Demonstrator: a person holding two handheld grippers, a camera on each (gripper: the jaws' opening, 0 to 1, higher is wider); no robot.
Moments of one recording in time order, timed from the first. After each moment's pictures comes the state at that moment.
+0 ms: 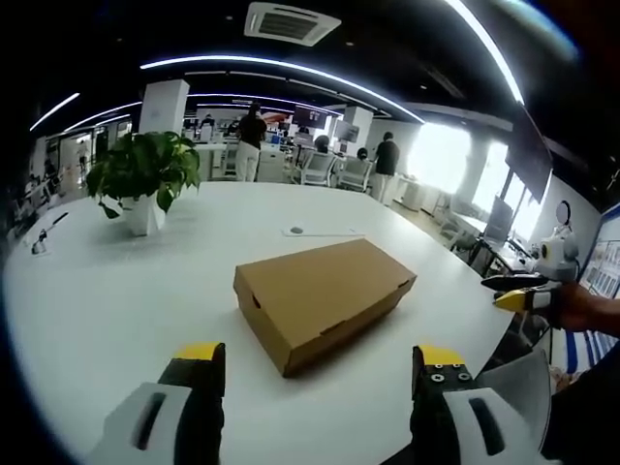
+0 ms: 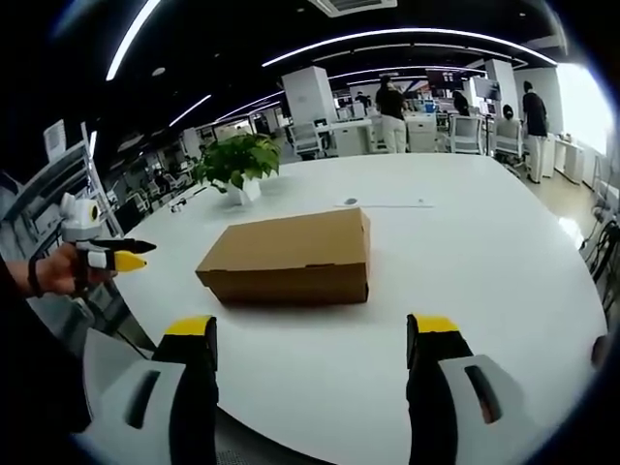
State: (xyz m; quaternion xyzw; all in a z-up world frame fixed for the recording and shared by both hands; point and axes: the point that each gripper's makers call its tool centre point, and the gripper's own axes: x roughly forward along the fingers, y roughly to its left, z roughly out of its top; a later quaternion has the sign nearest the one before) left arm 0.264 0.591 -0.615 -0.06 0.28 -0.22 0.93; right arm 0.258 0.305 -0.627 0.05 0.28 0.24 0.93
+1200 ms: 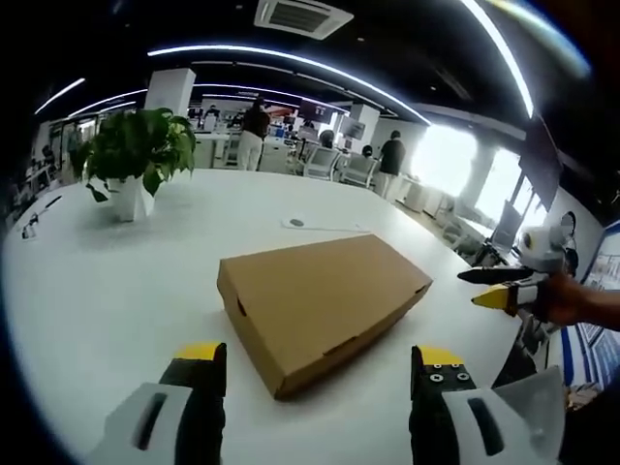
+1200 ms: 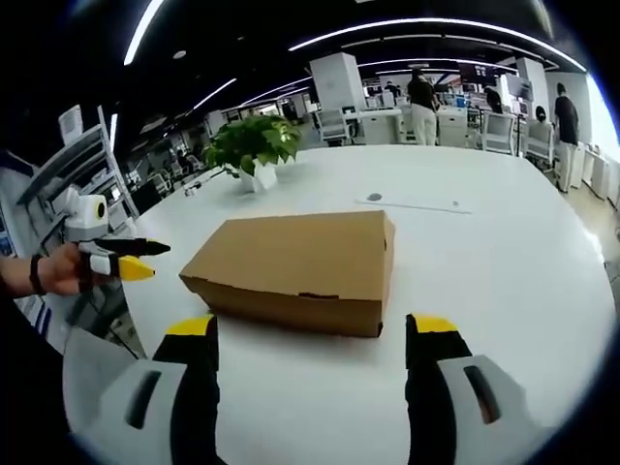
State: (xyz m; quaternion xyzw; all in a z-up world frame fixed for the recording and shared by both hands) left arm 0.312 0.569 -0.655 -0.08 0.29 -0.22 0.93; right arm 0.343 0.335 -0.660 0.03 0.30 0.30 0.91
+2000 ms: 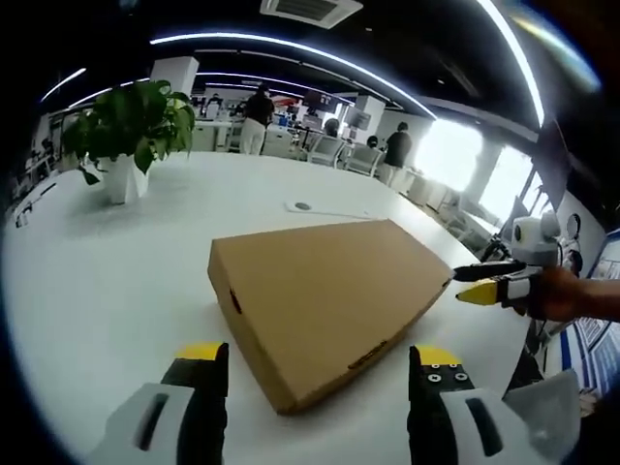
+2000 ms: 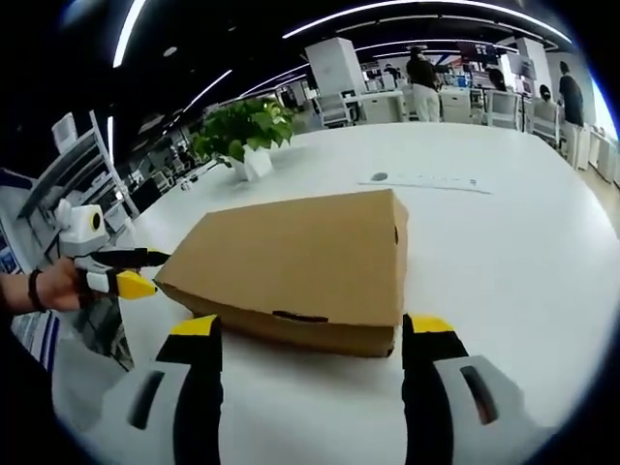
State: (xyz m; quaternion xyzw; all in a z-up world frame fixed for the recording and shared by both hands) left arm 0.341 0.560 -0.694 -0.08 0.32 -0.22 0.92; right arm 0.379 0.360 -0.704 0.05 0.33 0.32 0.89
